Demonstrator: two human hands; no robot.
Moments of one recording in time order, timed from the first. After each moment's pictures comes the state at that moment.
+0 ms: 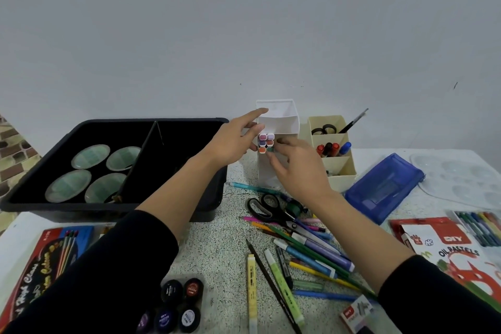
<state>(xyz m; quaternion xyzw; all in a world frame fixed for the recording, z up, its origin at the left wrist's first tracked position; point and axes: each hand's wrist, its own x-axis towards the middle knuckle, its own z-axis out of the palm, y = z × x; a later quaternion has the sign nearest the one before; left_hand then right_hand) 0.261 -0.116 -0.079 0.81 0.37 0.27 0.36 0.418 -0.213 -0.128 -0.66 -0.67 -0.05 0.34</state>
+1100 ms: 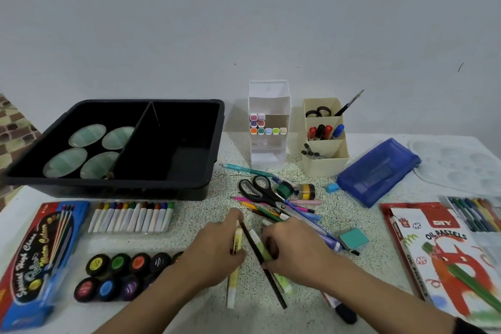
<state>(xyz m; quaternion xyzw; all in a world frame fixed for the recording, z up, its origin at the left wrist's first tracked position) 0.202 -0.292 -0.180 0.83 0.47 0.04 0.28 0.392 -0.342 -0.163 -0.62 -0.76 0.20 0.05</state>
